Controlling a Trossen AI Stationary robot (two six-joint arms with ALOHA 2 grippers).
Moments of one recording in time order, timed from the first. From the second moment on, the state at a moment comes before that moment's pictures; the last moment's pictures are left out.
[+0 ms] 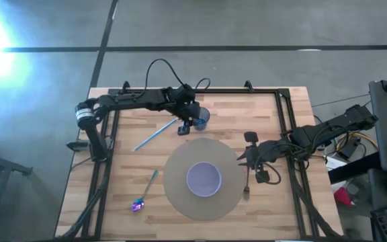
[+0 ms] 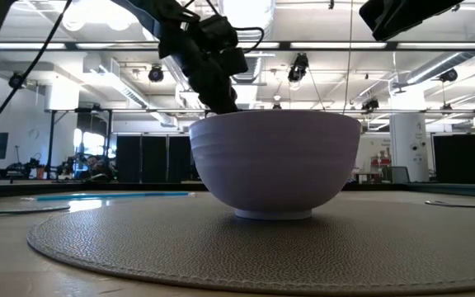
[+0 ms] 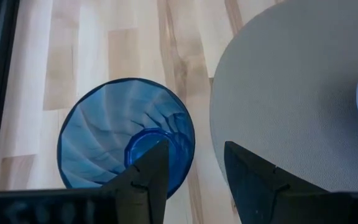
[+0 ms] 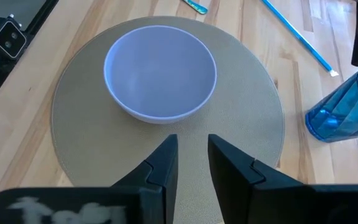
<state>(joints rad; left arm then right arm) 0.37 1.74 1.39 -0.53 0.26 0.43 0.35 1.07 0.90 -0.61 0.17 0.07</state>
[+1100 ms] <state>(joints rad) 0.36 1.80 1.39 -0.54 0.14 0.48 0.35 1.07 0.88 -0.61 0.17 0.08</state>
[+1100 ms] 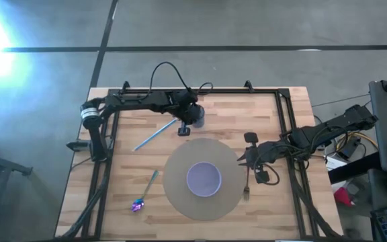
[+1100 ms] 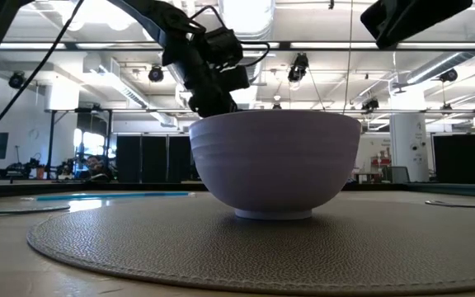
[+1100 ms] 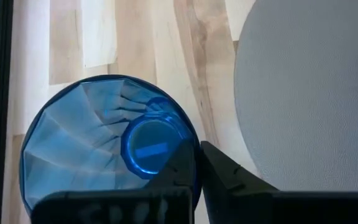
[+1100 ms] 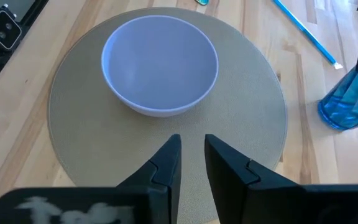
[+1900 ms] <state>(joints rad) 0.21 1.51 1.39 -0.87 0.07 0.38 0.35 1.07 0.87 -0.60 0.17 0.08</state>
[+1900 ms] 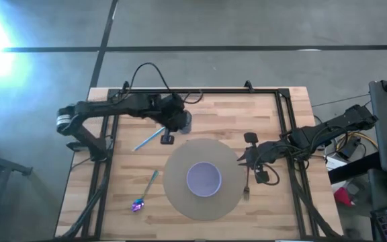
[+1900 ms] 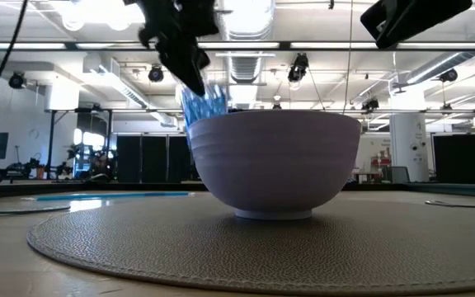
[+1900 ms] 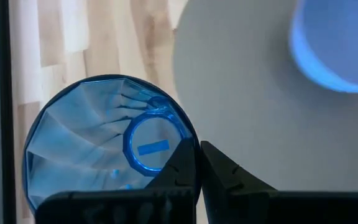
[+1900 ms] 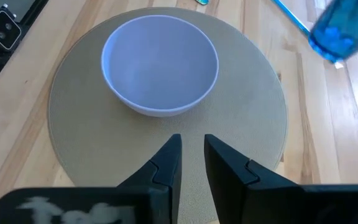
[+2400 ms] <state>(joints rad) 0.01 1.27 1.19 -0.87 -0.04 0.15 0.35 1.07 0.87 -0.60 0.17 0.08</state>
